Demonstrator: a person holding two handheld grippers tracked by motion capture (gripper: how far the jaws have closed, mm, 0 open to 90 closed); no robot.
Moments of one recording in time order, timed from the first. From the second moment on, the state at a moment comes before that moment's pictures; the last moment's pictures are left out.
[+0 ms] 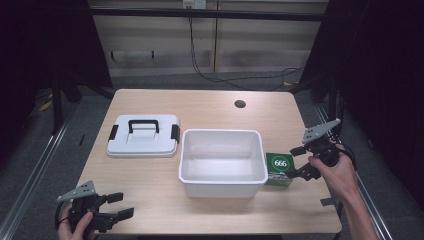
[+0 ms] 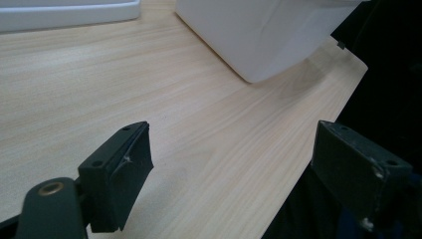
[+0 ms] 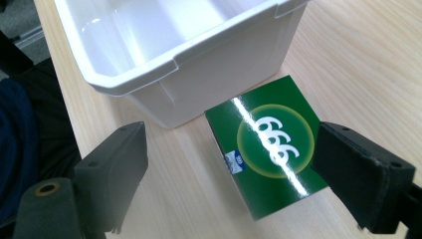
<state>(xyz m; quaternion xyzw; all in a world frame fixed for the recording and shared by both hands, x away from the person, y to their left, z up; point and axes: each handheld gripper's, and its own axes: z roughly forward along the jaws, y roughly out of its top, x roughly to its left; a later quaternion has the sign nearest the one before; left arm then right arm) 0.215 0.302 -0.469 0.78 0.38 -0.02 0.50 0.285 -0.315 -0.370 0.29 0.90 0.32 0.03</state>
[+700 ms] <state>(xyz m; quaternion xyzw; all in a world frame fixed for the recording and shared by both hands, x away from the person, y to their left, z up) 0.215 0.303 -0.469 0.78 0.38 -0.02 0.50 0.328 -0.282 -0.372 0.21 0.95 0.22 -0.02</state>
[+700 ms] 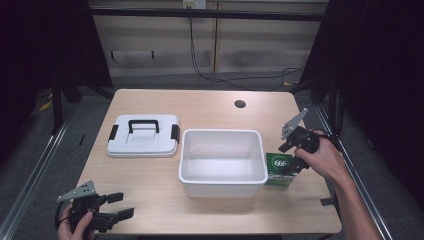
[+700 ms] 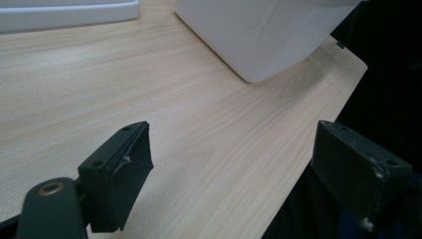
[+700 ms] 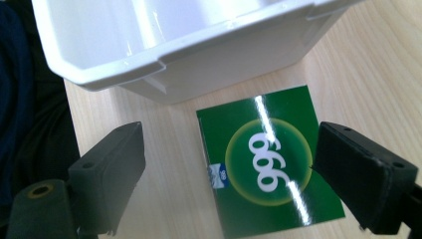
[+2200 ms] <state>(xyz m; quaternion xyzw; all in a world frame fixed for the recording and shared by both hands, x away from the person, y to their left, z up) 0.216 0.303 -0.469 0.78 0.38 -0.03 0.51 0.352 -0.253 -0.419 0.11 0.99 0.02 -0.03</state>
